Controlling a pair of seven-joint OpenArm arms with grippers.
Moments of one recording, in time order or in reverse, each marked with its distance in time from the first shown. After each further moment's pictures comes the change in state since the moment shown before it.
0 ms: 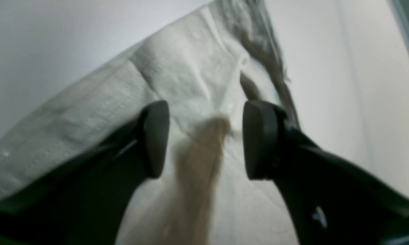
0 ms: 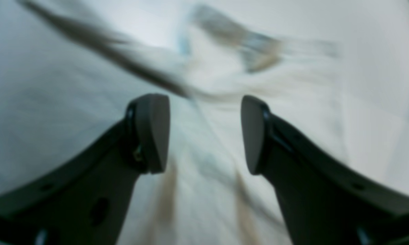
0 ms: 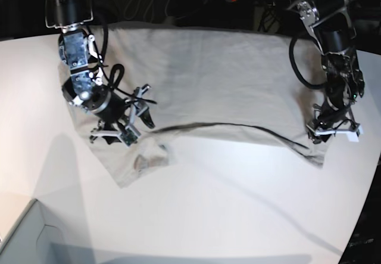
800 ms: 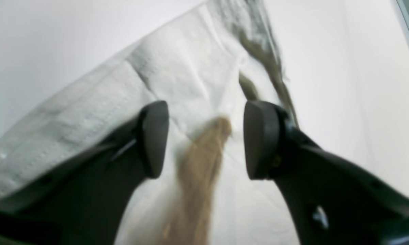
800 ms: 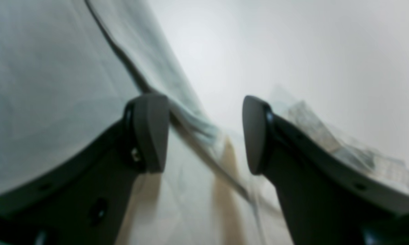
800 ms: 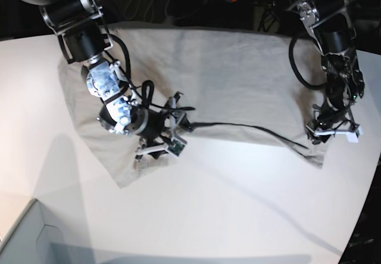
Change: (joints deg) left arm -0.1 0.0 0.0 -0.3 0.3 0.0 0.0; right arm 12.7 -2.0 -16.5 -14.1 0.2 -0.1 0.8
